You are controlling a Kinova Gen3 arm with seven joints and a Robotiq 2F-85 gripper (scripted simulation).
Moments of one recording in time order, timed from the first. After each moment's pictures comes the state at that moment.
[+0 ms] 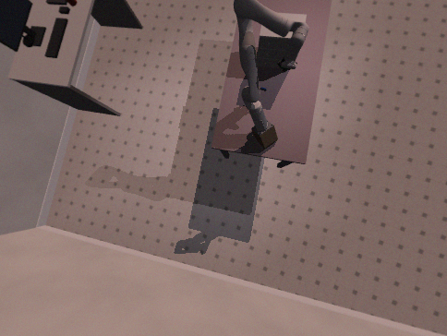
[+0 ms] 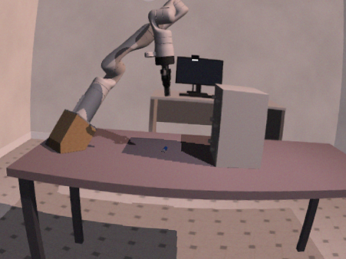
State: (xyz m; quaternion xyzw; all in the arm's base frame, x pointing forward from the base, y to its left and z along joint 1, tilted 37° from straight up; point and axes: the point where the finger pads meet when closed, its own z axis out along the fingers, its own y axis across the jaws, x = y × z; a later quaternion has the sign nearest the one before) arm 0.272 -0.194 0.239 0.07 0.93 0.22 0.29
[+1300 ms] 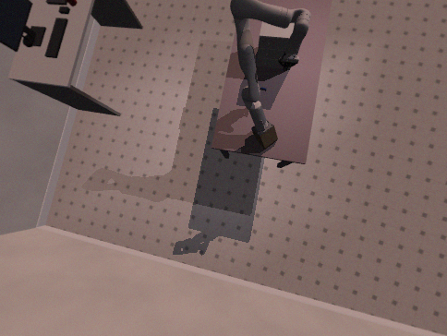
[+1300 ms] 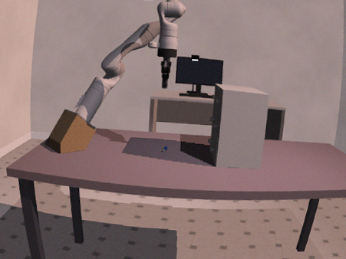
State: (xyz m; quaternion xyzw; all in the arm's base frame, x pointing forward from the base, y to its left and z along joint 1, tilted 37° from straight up) arm 0.248 -0.203 0.259 0.04 0.95 0.22 0.23
